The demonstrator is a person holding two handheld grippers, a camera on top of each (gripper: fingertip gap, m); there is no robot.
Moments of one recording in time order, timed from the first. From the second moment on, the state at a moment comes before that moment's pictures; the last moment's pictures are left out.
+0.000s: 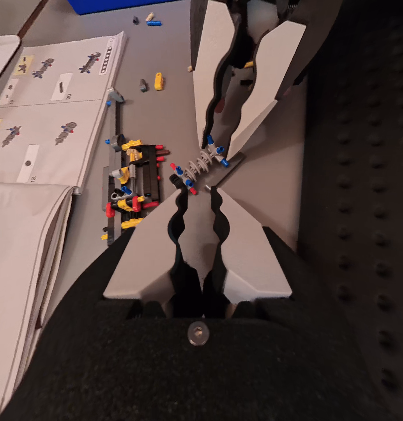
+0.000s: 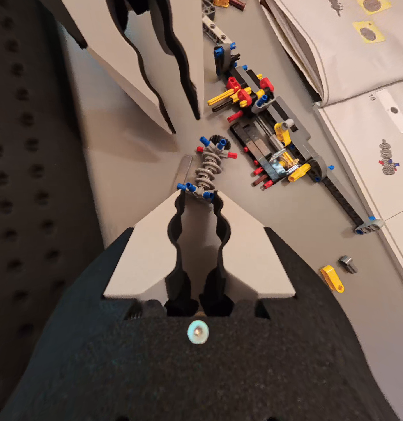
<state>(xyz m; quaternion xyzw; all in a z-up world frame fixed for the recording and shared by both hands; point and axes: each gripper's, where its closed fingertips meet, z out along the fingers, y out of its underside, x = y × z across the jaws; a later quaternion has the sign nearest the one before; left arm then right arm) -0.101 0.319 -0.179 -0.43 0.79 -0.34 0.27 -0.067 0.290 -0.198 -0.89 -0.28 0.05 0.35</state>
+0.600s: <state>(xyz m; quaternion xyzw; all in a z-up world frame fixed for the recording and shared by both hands) -0.112 0.309 -0.200 -0.46 0.79 -0.32 0.25 -0.085 0.284 -0.206 -0.93 -0.17 0.06 0.33</state>
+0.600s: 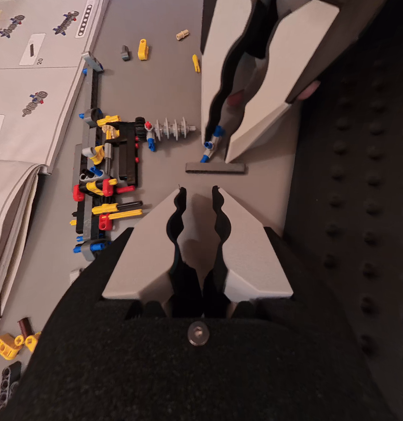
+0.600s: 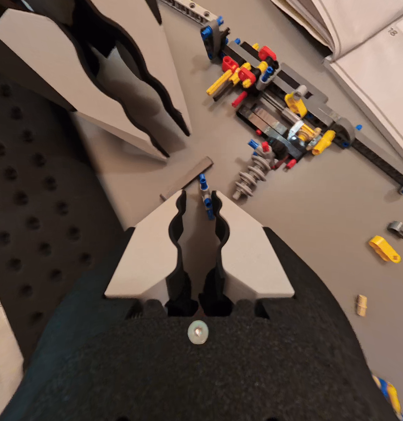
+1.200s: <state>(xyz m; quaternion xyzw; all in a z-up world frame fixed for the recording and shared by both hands) -0.100 0.286 -0.197 -0.47 0.77 -0.32 0.29 -0.033 0.290 -0.189 -0.90 -0.22 0.06 0.37</state>
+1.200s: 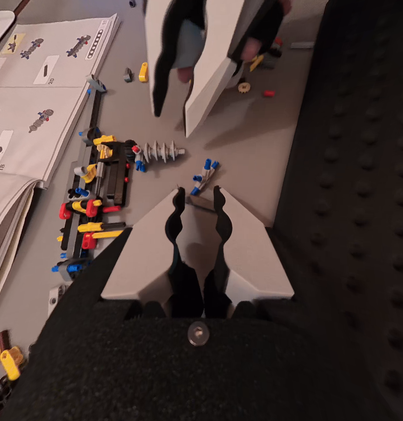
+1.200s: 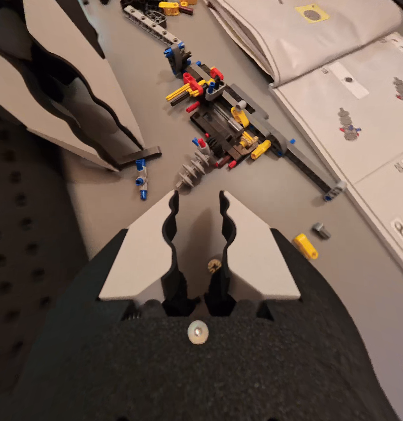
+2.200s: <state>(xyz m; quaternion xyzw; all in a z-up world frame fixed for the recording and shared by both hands) -0.109 0.282 -0.191 -0.44 0.80 -0.33 0.23 -0.027 0.325 -0.164 -0.83 -0.29 0.19 0.43</state>
